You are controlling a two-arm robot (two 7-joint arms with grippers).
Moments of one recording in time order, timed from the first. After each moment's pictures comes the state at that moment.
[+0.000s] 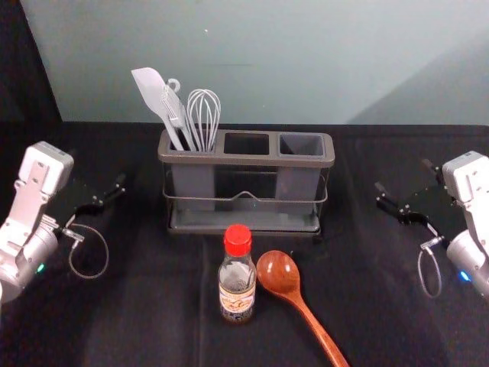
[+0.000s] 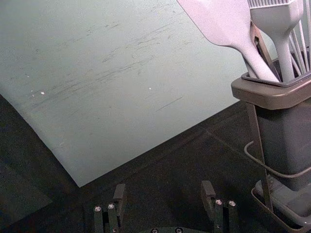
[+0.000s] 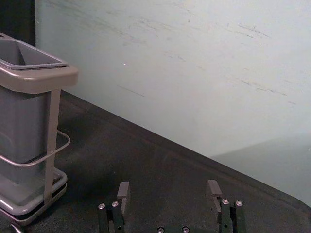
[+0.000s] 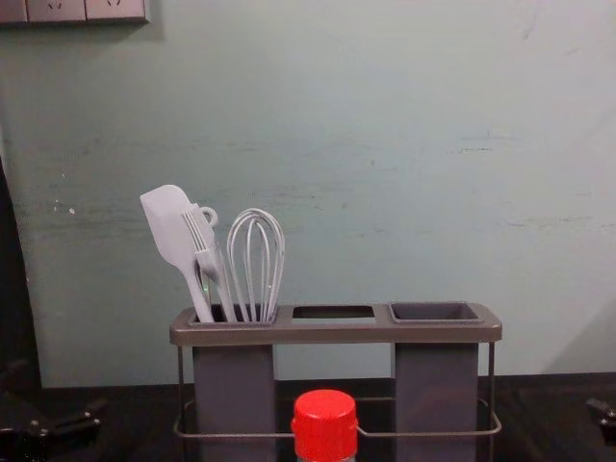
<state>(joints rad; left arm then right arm) -0.20 0.60 0.45 -1.41 -0.25 -0.12 0.03 0.20 0.60 -0.45 -1.41 0.25 -0.12 -0.03</state>
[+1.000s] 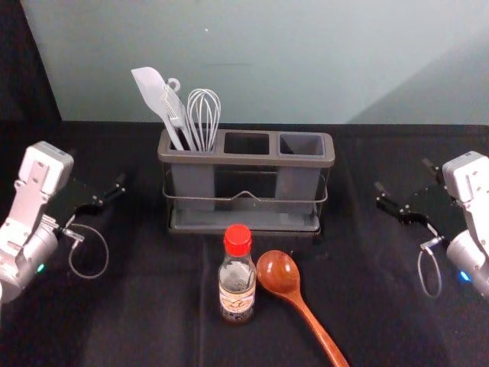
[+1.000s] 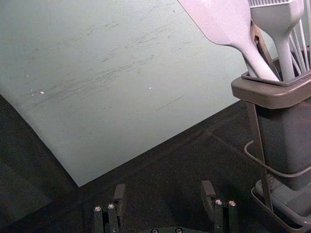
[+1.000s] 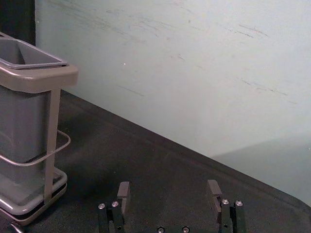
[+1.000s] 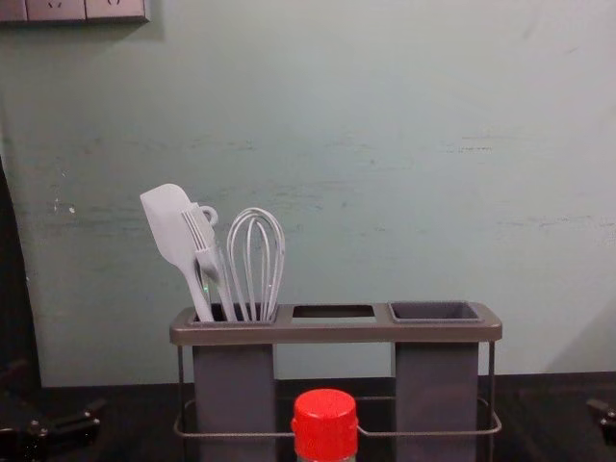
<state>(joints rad) -0.20 0.60 0.45 -1.41 -0.25 -0.12 0.03 0.20 0.60 -0.45 -1.41 0.25 -0.12 -0.03</state>
